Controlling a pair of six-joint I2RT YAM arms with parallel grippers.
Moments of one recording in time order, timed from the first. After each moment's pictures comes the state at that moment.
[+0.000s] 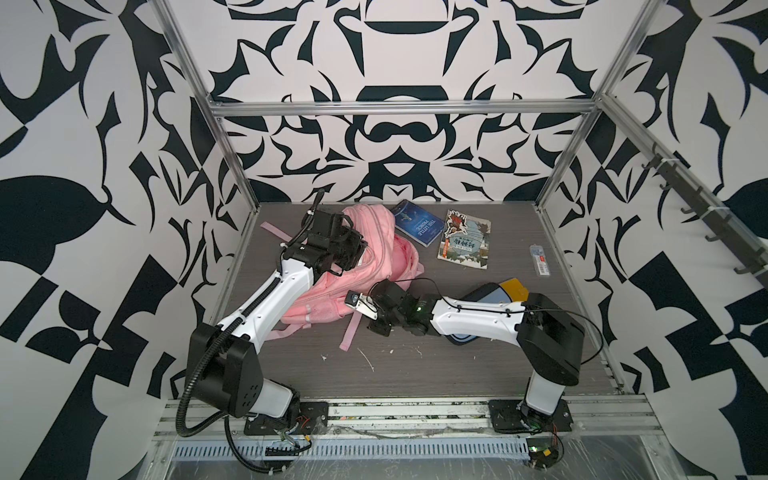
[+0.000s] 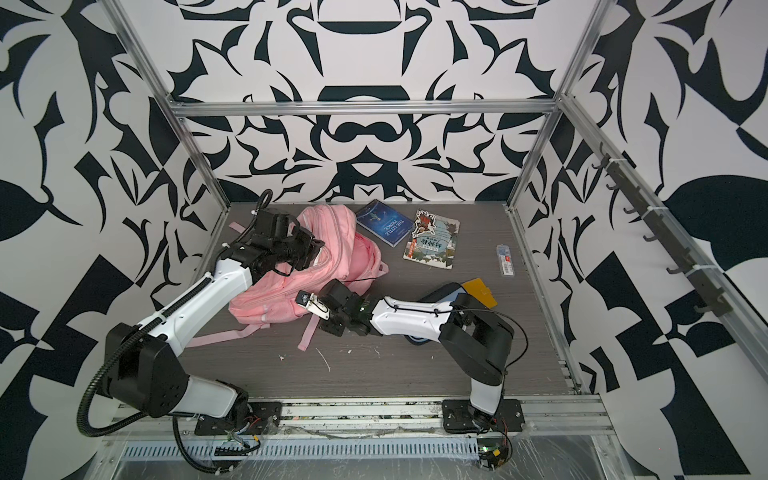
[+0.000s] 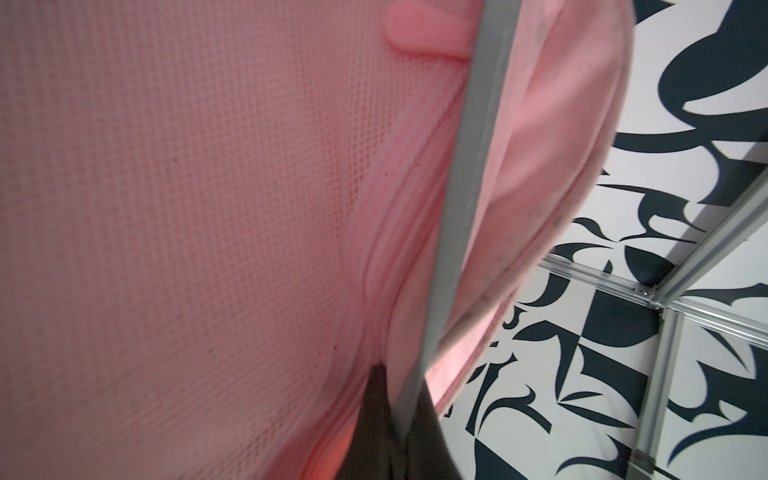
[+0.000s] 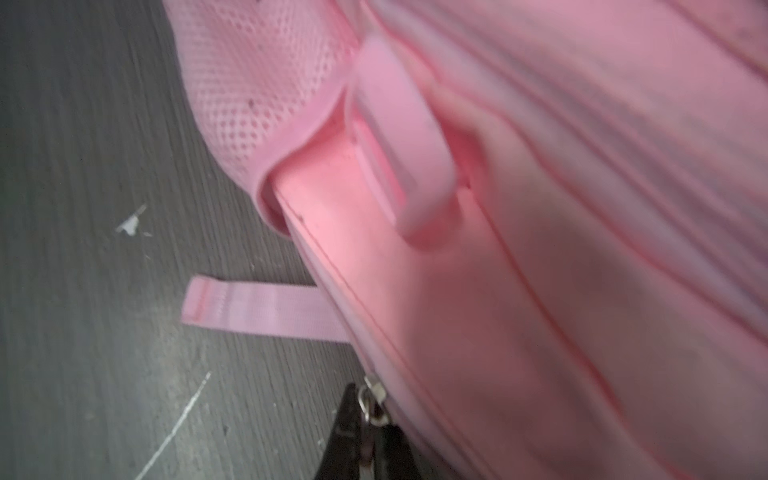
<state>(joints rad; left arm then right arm) -0.40 1.45 1.20 -0.39 0.23 -1.40 1.06 1.80 1.17 -0.13 0.00 -0.24</state>
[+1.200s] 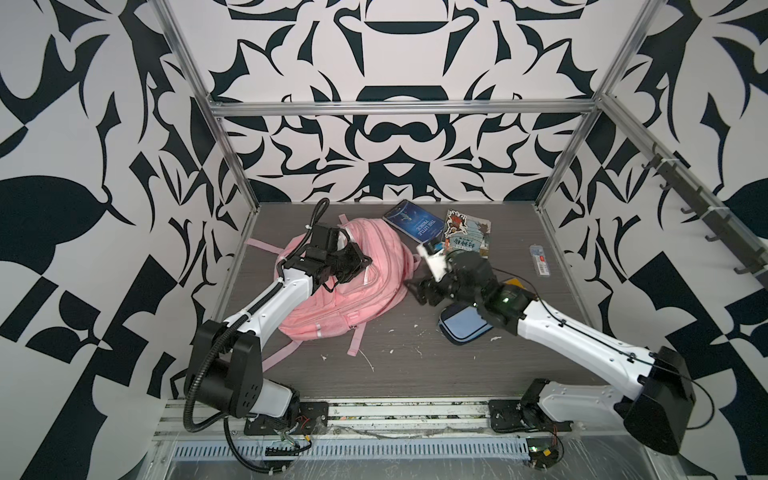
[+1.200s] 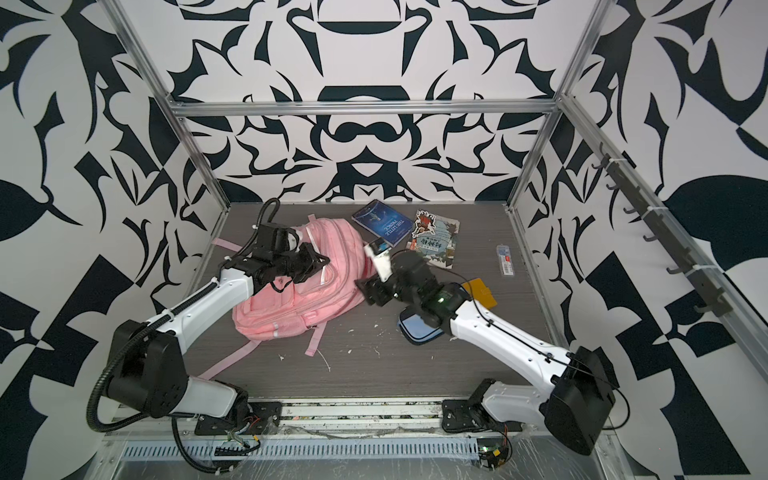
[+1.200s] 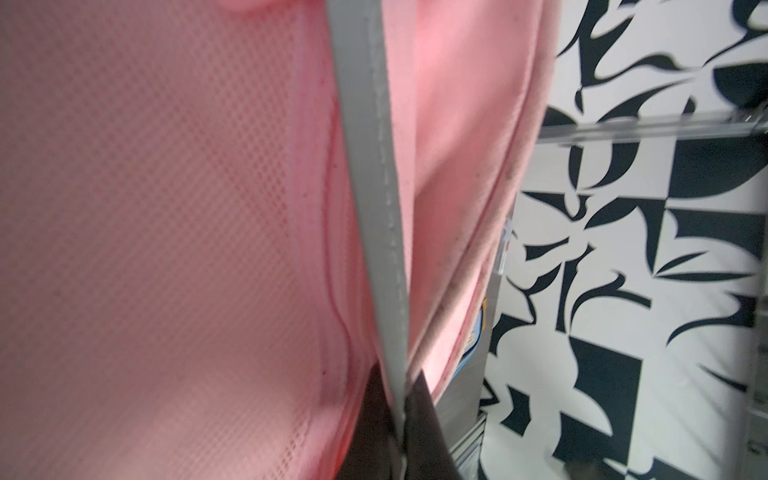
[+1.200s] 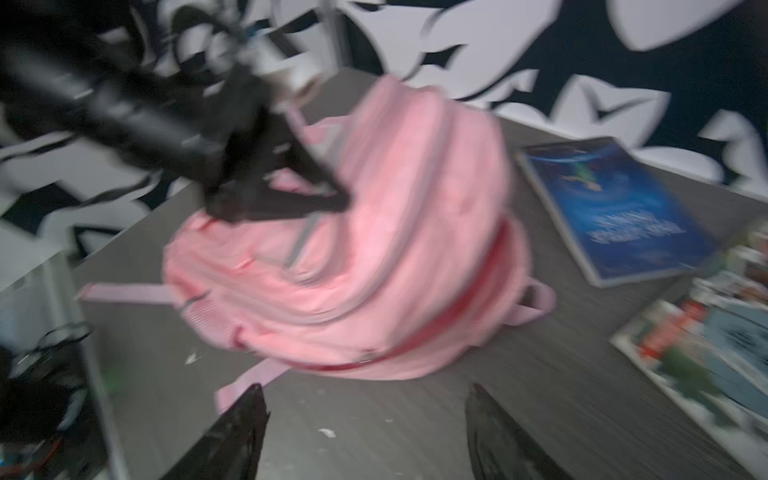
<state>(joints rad) -0.37 1.46 1.03 -0.34 0.48 -0.90 0.65 1.22 0.95 -0.25 -0.08 0.19</state>
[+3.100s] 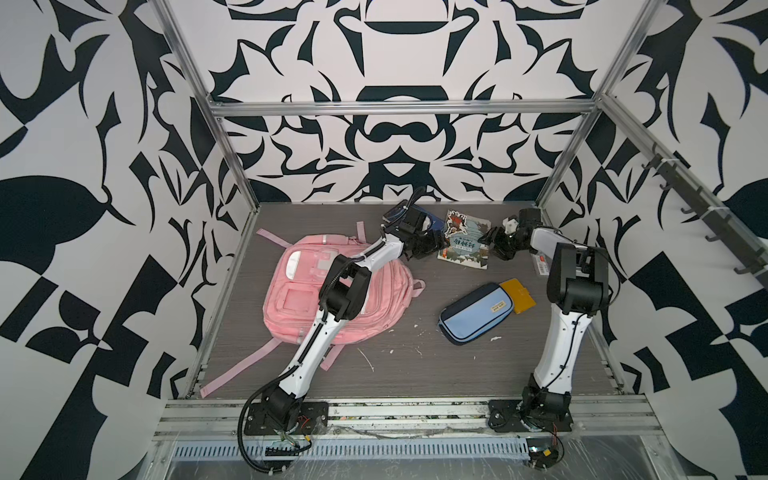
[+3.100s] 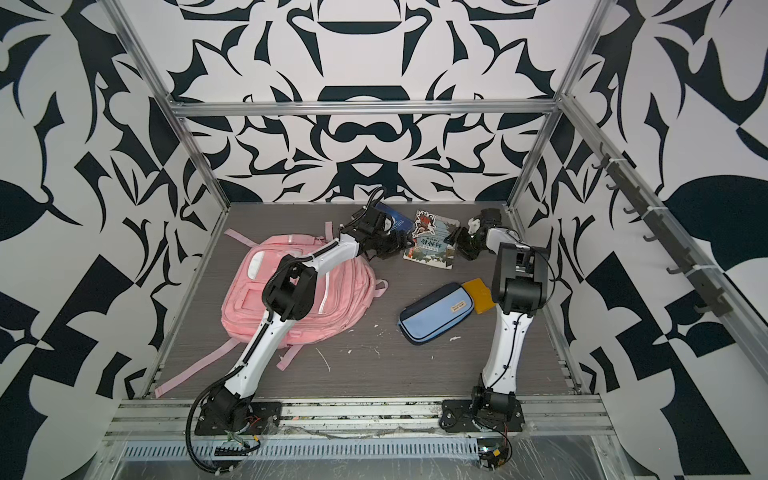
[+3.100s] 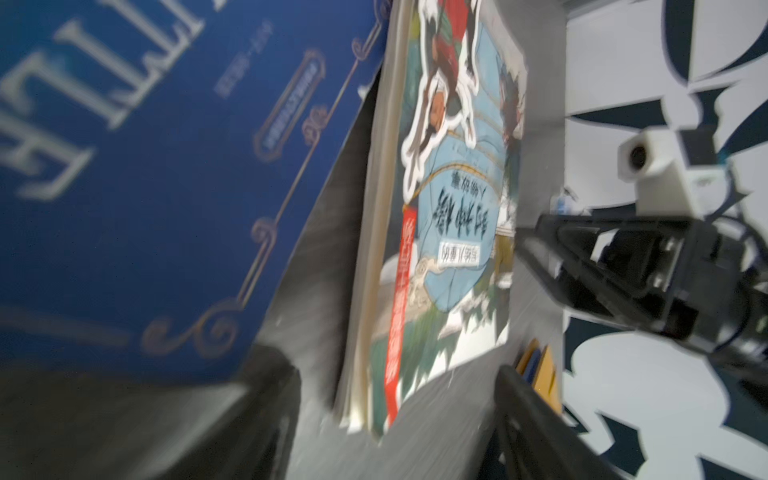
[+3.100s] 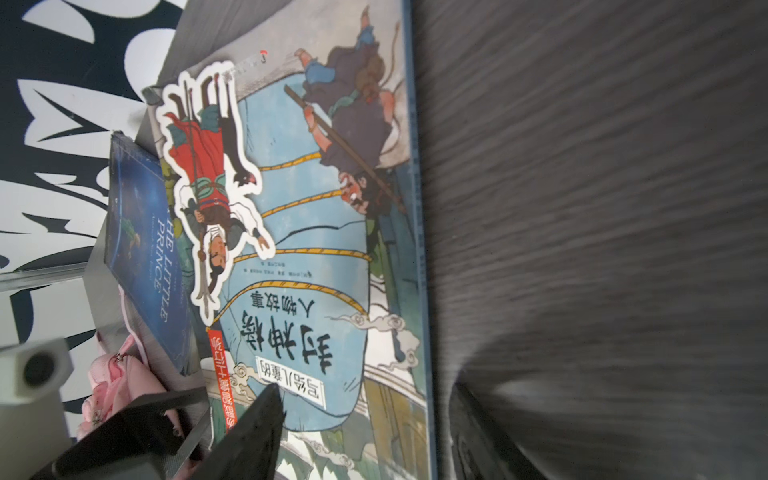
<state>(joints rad) -0.64 2.67 2.32 -0.37 0.48 -0.83 -0.16 2.19 1.57 -0.43 -0.56 0.47</state>
